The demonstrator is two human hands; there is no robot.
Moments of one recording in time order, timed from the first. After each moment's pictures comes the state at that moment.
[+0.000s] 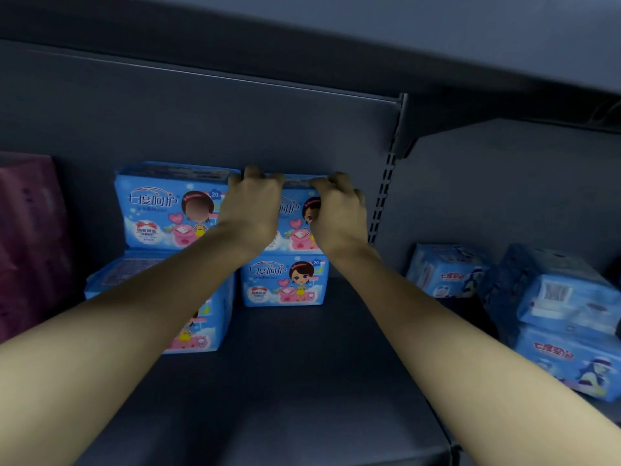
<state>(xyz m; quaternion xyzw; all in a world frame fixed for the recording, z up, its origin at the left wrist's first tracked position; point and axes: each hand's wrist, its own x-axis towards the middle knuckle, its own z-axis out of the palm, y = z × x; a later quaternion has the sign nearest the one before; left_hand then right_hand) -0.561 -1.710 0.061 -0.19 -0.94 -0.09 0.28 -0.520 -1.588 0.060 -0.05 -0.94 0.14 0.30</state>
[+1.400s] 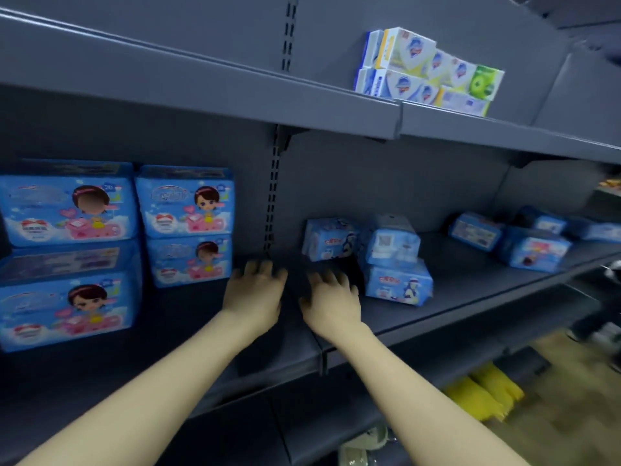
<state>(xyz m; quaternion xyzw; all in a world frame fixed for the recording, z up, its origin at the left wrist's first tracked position) -0.405 -1.635 -0.002 -0.38 -0.92 0.00 0.08 -0.337 -1.522 -0.008 -0.23 -0.97 0.05 0.05</state>
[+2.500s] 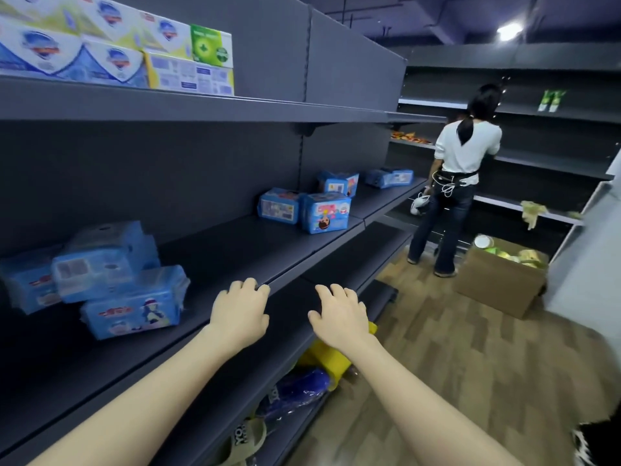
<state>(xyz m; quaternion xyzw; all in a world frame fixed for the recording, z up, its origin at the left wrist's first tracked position) -0.221 -1.302 -0.013 -0.57 -0.82 -0.04 0.07 -0.074 -1.223 -0.017 -0.47 -0.88 0.08 0.09</state>
